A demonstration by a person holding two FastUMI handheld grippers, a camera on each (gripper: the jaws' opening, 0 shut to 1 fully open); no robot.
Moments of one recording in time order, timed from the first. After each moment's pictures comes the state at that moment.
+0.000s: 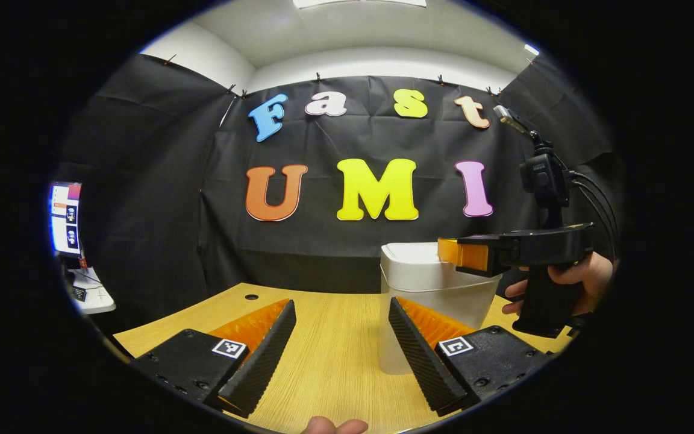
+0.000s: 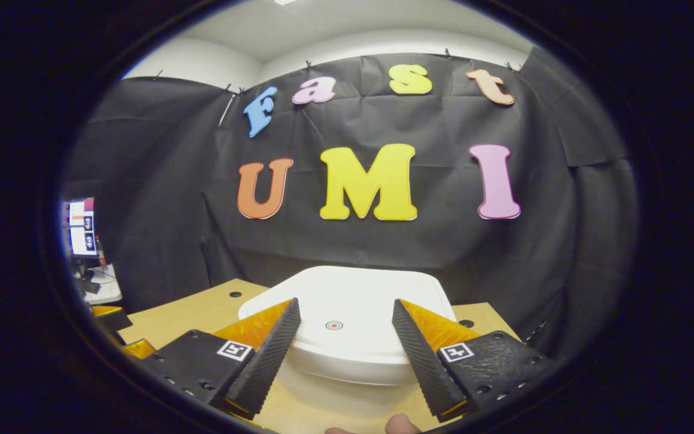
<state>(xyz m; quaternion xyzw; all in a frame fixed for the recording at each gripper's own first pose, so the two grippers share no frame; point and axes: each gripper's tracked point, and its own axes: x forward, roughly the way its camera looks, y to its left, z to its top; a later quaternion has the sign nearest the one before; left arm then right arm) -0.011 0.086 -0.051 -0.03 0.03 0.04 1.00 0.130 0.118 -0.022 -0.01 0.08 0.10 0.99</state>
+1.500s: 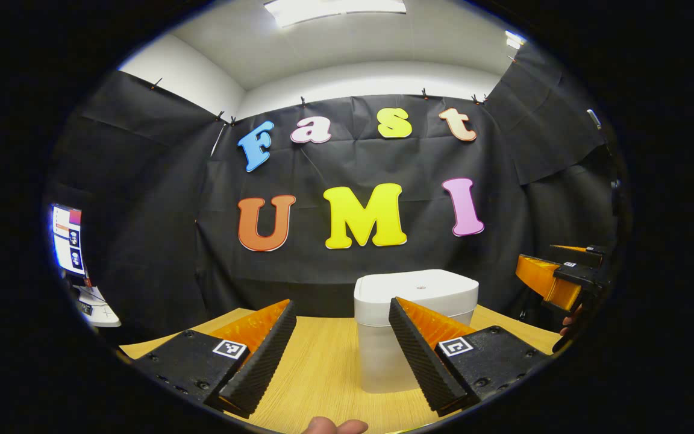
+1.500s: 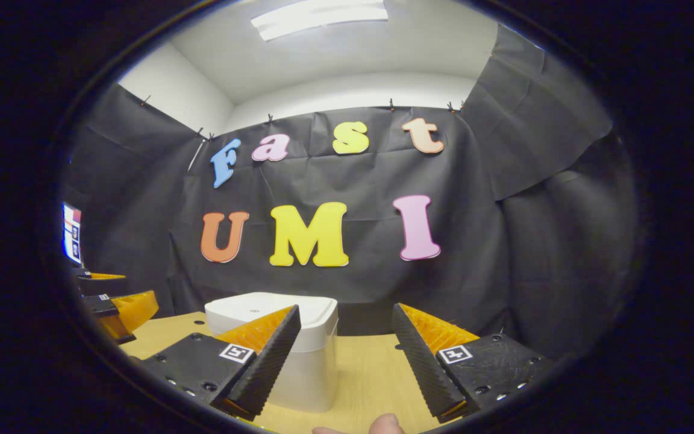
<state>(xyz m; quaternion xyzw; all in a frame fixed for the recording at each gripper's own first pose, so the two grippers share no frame) -0.009 0.024 0.000 0.00 -0.03 0.04 1.00 0.018 -0.024 0.007 0.01 -0.05 0.00 1.00</state>
